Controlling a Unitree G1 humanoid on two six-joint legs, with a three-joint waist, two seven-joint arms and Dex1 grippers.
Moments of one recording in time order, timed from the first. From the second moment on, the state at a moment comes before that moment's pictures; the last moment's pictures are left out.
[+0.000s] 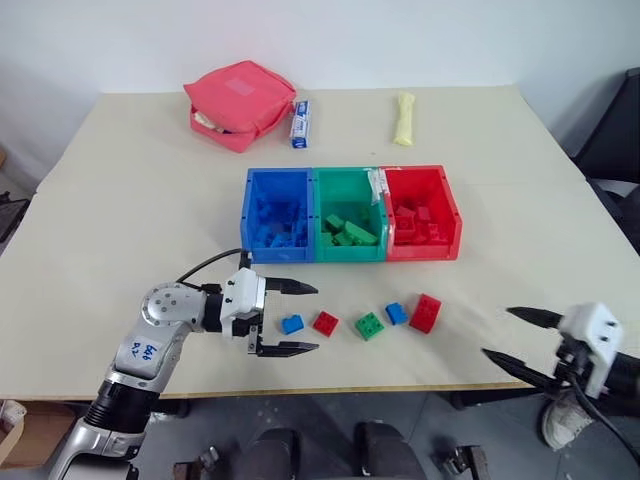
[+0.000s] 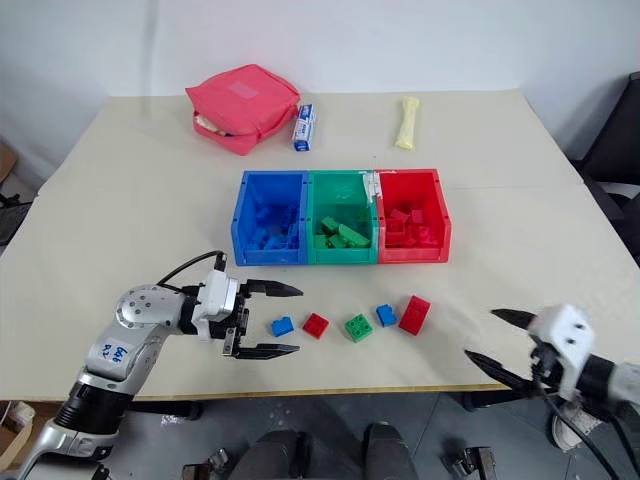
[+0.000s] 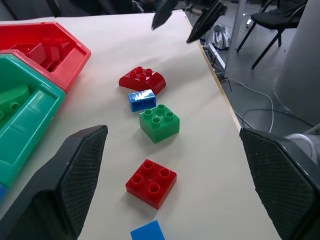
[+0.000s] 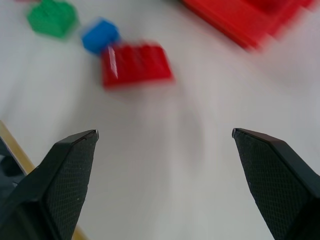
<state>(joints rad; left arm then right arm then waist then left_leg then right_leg) -0.30 0.59 -0.12 -0.11 -0.39 0.10 -1.21 0.24 -0.85 -0.37 -0.30 0.45 0.24 1.01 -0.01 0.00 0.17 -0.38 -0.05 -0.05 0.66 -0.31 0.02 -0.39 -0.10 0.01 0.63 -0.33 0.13</state>
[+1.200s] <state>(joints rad) -0.24 0.59 0.10 -0.13 -0.52 0.22 -1.06 -0.37 -0.72 -0.14 -0.15 0.45 0.47 0.83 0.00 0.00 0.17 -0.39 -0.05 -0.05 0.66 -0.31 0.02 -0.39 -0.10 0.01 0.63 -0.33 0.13</state>
